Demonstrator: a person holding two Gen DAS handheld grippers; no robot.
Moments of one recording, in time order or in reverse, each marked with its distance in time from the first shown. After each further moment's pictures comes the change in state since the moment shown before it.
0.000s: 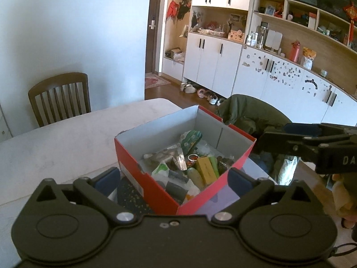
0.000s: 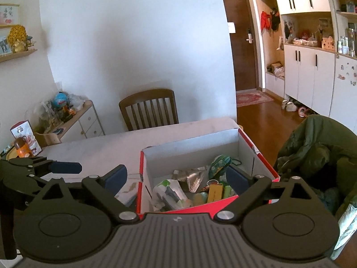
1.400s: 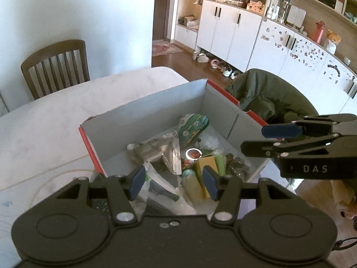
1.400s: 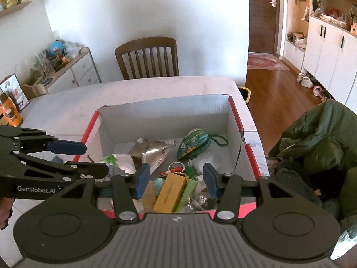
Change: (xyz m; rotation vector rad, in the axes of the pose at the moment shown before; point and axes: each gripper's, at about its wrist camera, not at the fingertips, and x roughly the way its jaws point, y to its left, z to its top) left arm 0.124 -0.034 0.031 -0.065 0.190 0.064; right arm 0.126 -0.092 0.018 -0.117 0.289 0.053
